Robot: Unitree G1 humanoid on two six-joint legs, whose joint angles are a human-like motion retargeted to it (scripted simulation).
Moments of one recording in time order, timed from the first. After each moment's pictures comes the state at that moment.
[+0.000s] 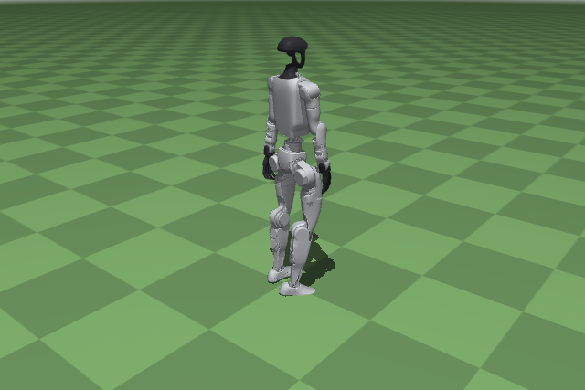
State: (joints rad) left arm 0.00 0.18 0.37 1.70 0.10 -0.01 -0.09; right arm -0.13 -0.06 -0.01 1.55 -0.48 -0.18 0.09; waist -0.03 -0.03 -0.09; left_leg -0.01 -0.06 0.17 0.02 -0.07 0.01; right_leg 0.00 -0.08 -0.38 0.09 0.02 0.06
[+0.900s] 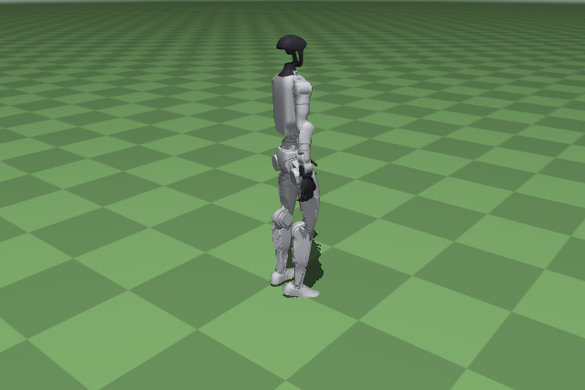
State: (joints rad) left arm -0.19 -0.03 0.21 1.46 0.08 -0.06 -0.06; right arm 0.06 -0.17 -0.19 1.58 -0.50 -0.17 0.05; waist -0.02 -0.05 0.00; left_leg 0.05 -0.07 0.36 0.03 -0.14 0.06; right_leg -0.04 -0.08 -0.27 0.09 0.15 0.10
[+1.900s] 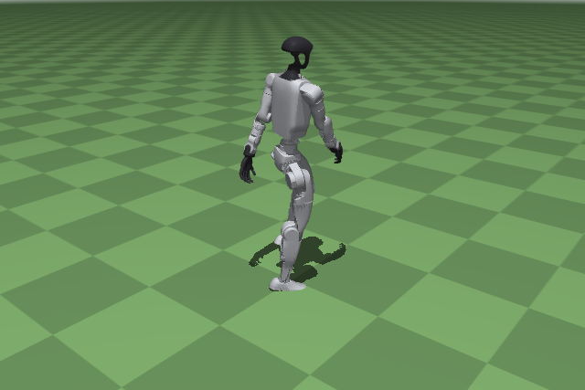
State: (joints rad) left arm 0.26 0.09 0.44 1.66 0.25 0.03 -0.17; right arm -0.54 0.10 -0.02 1.42 -0.46 -0.27 0.02; waist 0.23 -0.12 0.06; left_leg -0.63 0.17 0.33 1.12 0.08 -0.05; right_leg 0.00 -0.13 -0.24 0.08 0.04 -0.01
